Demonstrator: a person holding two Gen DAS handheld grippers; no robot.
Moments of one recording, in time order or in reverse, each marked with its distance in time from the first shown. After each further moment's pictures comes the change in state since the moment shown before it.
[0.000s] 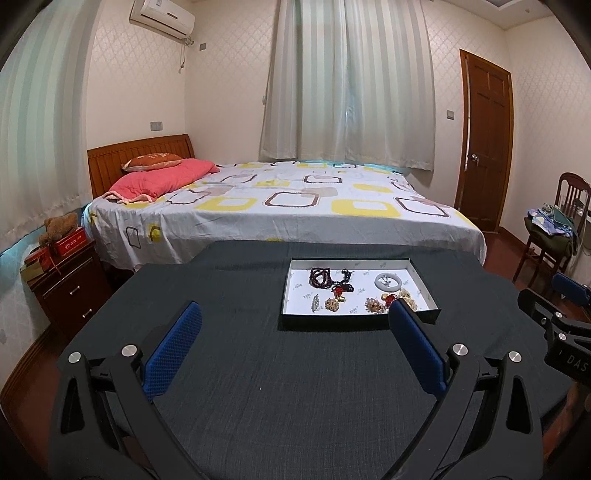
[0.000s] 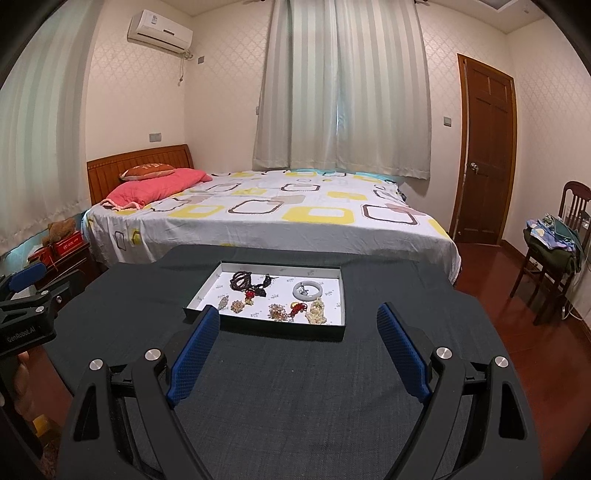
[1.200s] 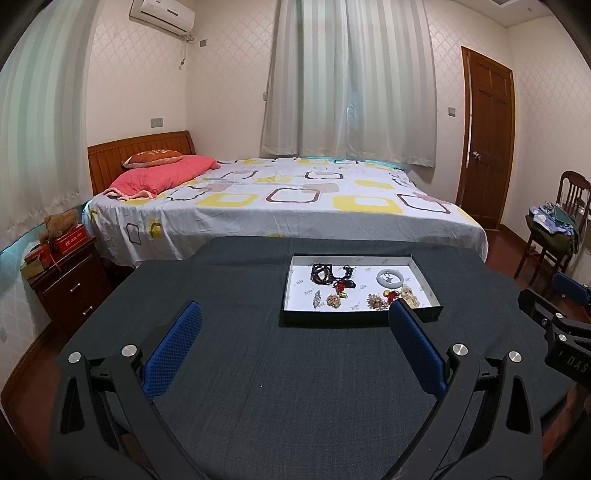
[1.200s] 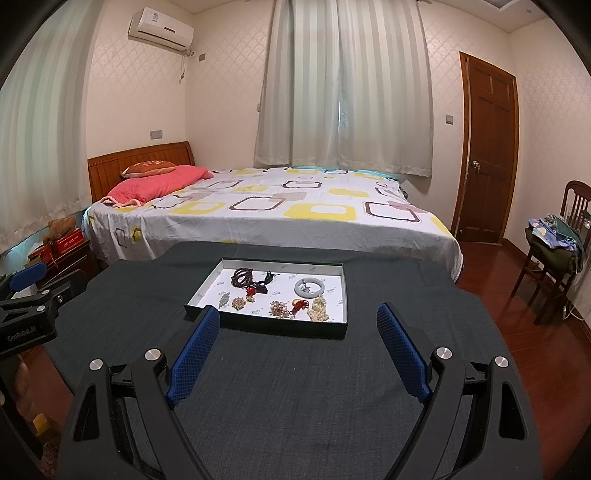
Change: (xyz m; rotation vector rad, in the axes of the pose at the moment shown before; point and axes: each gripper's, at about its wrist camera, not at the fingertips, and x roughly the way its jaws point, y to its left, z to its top) left arm 0.004 0.003 -0.007 0.003 0.012 0.007; right arm 0.002 0.005 -0.001 -0.004 0.006 0.004
